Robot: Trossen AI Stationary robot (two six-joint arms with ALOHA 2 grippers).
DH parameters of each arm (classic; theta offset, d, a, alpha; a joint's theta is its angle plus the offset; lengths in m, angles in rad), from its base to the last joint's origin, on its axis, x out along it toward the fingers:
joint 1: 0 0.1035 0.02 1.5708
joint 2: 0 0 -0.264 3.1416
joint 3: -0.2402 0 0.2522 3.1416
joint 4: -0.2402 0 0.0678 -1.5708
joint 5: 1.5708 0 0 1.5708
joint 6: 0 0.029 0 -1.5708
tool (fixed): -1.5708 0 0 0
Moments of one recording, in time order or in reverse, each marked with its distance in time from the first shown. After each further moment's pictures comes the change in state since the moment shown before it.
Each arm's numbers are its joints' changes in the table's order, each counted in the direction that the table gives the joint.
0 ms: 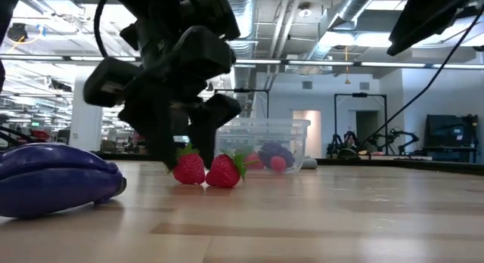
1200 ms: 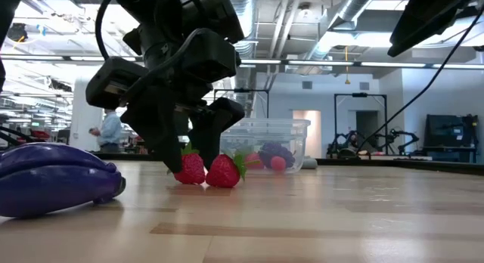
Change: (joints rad) left arm 0.000 -0.029 -0.004 0.037 -0.031 -0.031; right arm 0.000 0.000 0.000 -0.011 -0.001 0.000
